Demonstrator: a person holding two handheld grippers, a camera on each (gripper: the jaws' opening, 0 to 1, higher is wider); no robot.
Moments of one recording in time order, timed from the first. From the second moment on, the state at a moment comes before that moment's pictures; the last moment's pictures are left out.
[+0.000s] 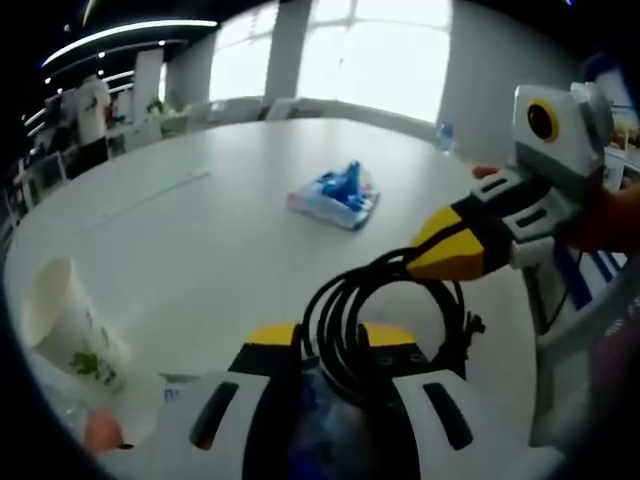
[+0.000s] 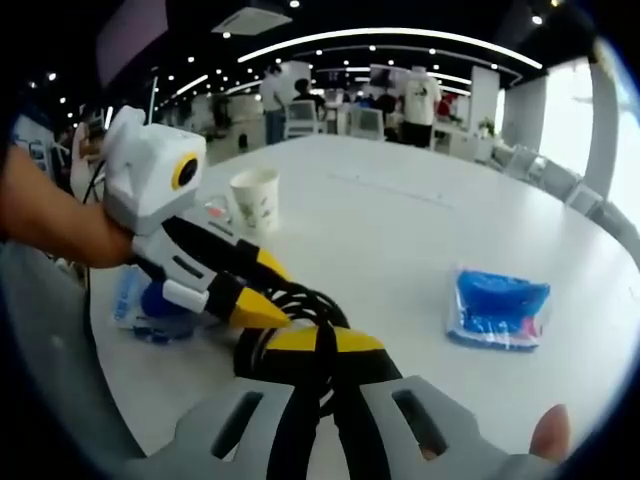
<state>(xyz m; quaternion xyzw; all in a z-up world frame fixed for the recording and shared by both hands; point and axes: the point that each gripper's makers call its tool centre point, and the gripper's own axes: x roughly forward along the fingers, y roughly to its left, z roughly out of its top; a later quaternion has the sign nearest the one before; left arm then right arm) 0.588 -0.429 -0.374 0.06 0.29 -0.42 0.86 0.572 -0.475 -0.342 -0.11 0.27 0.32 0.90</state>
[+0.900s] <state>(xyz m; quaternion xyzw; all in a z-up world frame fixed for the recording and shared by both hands) 0.586 -0.483 -0.341 0.08 0.27 -0.44 0.86 0.568 -0.526 -0.310 -0.11 0.24 0.30 0.92</state>
